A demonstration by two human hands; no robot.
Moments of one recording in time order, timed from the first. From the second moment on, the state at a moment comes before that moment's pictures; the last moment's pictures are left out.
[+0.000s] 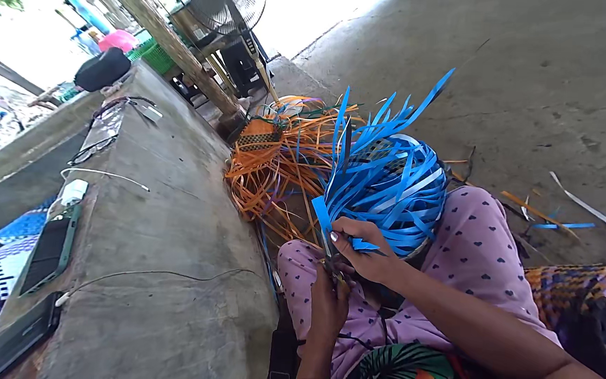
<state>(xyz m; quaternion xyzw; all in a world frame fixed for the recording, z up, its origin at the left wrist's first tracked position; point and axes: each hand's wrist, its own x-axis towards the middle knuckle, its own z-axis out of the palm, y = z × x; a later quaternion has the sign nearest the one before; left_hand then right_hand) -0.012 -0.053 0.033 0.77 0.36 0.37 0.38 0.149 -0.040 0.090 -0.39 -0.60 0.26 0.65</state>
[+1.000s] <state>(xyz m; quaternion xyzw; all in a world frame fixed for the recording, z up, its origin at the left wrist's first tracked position) -0.017 -0.047 0.053 0.72 0.38 0.39 0.42 0.155 -0.039 0.082 -0.40 -0.61 0.30 0.61</state>
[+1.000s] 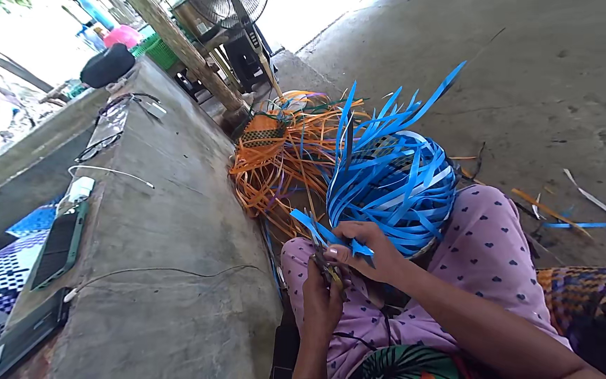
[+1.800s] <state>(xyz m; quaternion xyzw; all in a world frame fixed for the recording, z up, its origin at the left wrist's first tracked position) 0.044 0.094 0.019 0.77 0.58 0.03 0.28 0.182 -0.049 0.085 -0.44 -0.37 0.41 0.71</state>
